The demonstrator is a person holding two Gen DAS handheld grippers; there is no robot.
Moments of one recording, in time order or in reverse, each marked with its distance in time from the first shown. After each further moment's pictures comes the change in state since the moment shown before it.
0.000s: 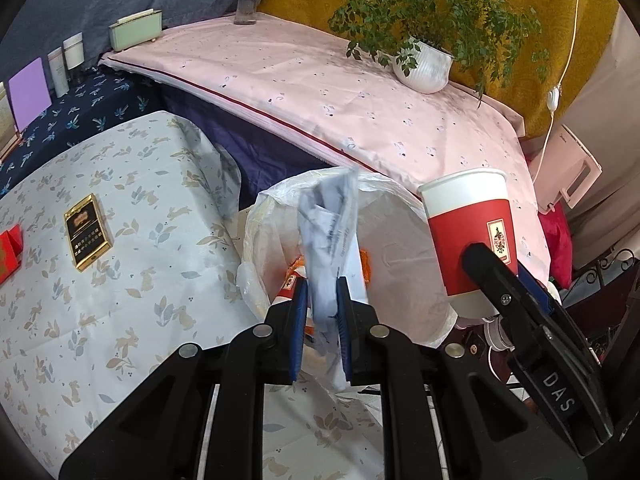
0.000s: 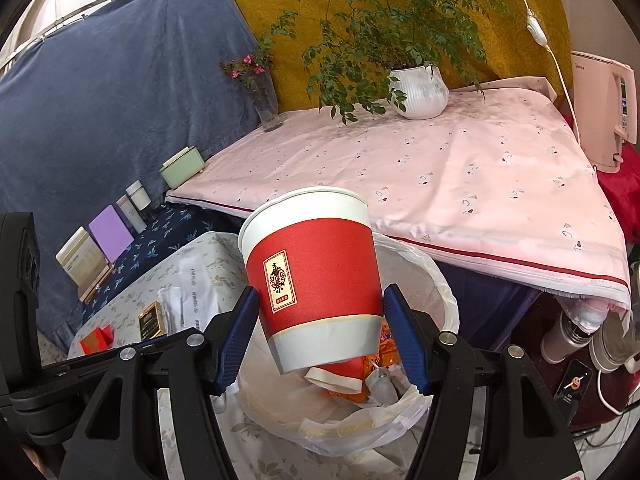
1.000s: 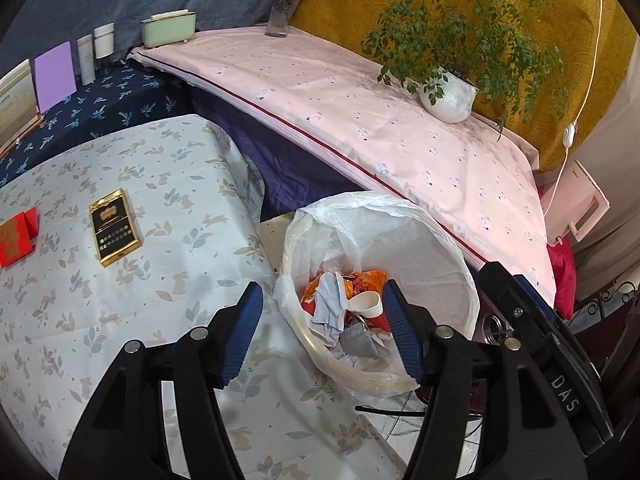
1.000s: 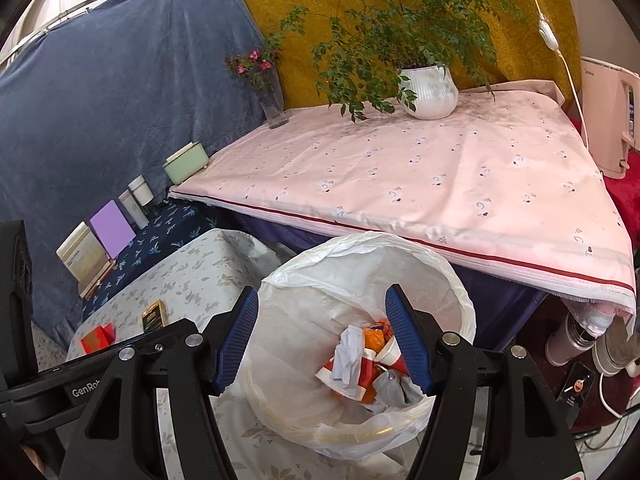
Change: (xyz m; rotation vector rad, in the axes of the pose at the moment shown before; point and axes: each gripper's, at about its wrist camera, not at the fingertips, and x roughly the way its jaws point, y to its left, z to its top) left arm -0.016 0.036 0.001 -0.092 -0.073 0.027; right arm 0.004 0.019 0.004 -0.026 0.007 0.007
